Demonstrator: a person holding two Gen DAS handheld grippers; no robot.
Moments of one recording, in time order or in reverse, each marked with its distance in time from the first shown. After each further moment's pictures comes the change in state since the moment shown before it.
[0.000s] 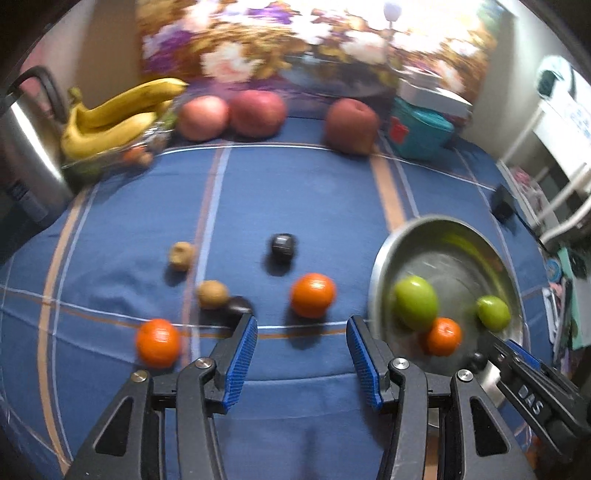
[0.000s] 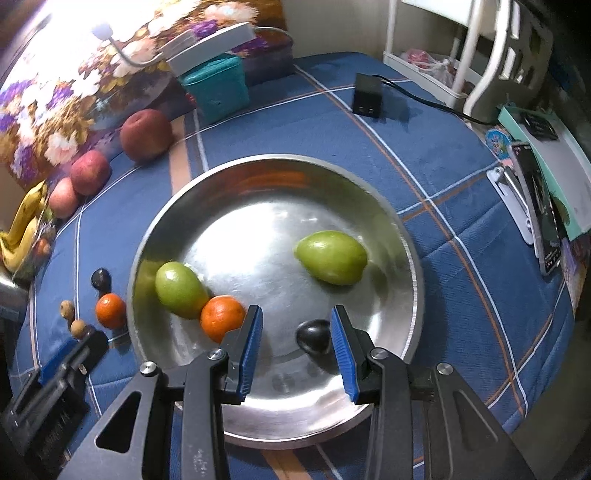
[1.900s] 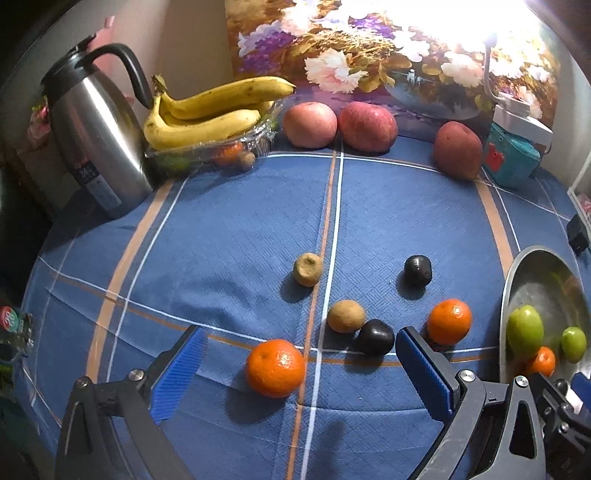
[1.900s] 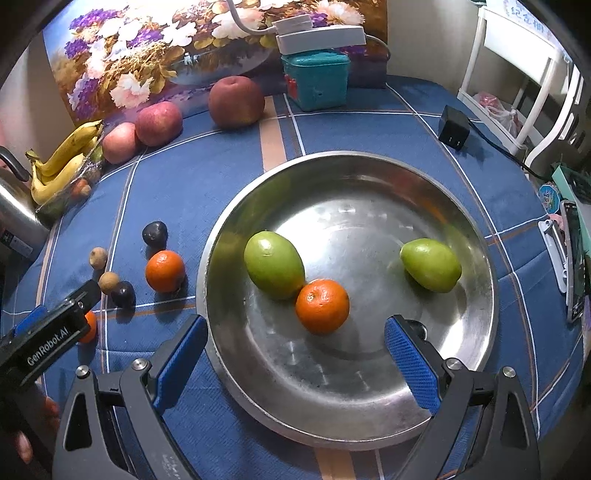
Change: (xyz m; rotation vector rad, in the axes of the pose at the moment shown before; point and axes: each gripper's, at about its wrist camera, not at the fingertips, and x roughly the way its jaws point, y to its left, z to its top) left arm 0.007 0.062 -0.002 -0.066 -0.092 0.251; right arm 0.006 0.058 -0.023 -0.199 -0.034 0.079
